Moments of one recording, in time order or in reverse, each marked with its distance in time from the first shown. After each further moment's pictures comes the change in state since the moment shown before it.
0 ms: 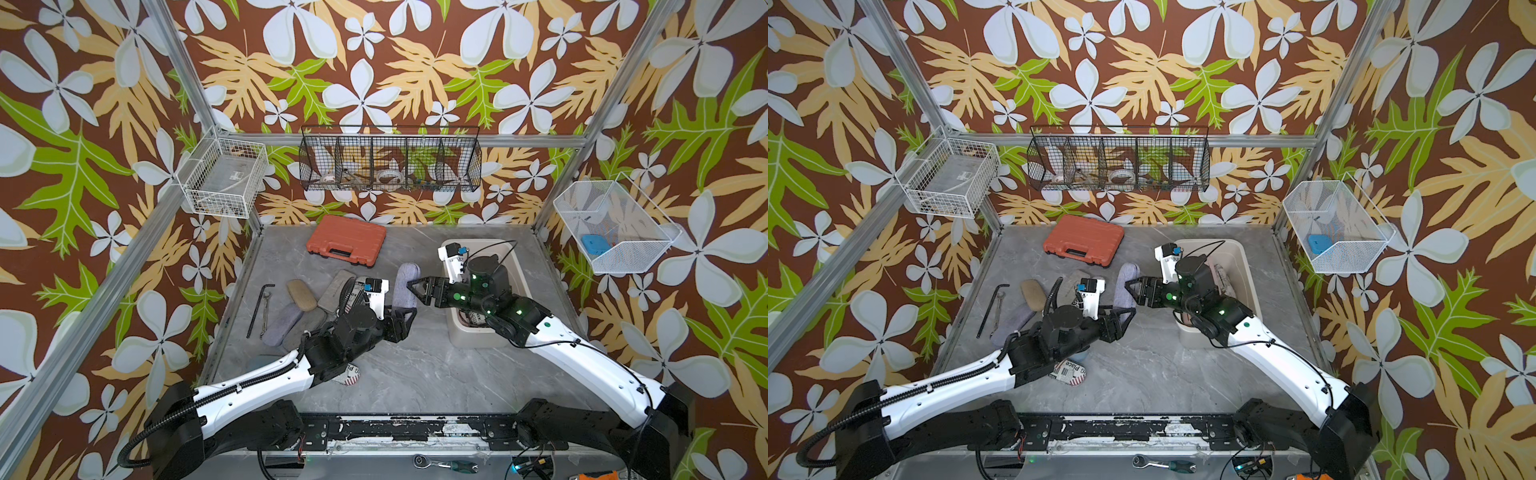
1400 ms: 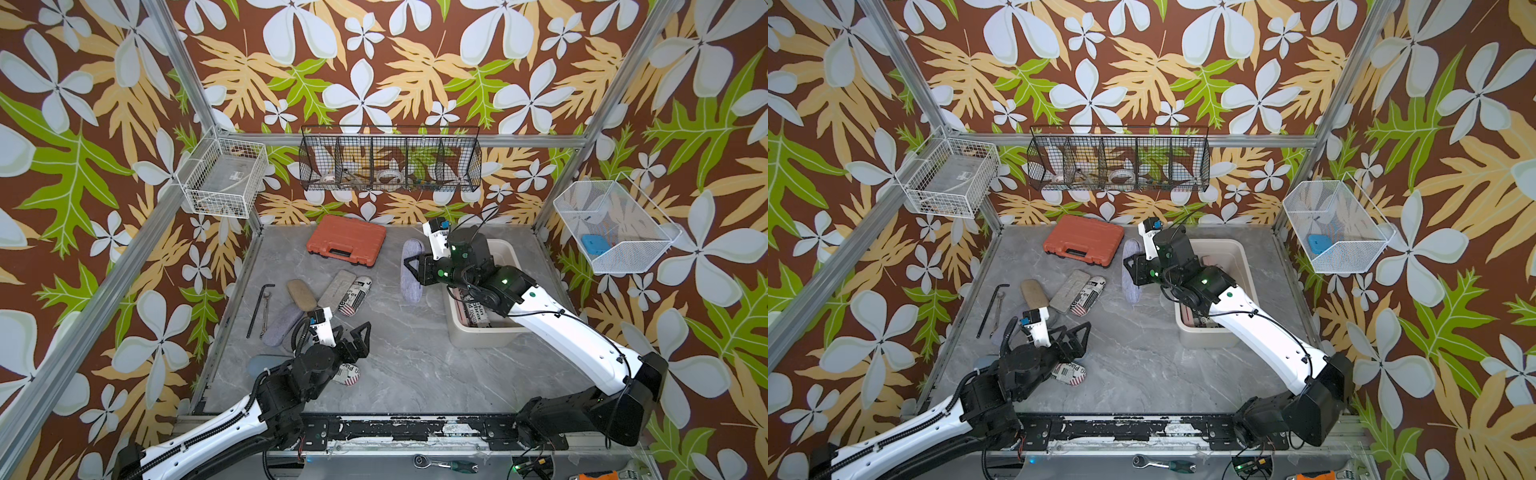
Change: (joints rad) left arm 0.000 -0.586 -0.369 -0.235 -0.347 -0.162; right arm 0.035 0.215 0.387 -0.259 0.227 -0.248
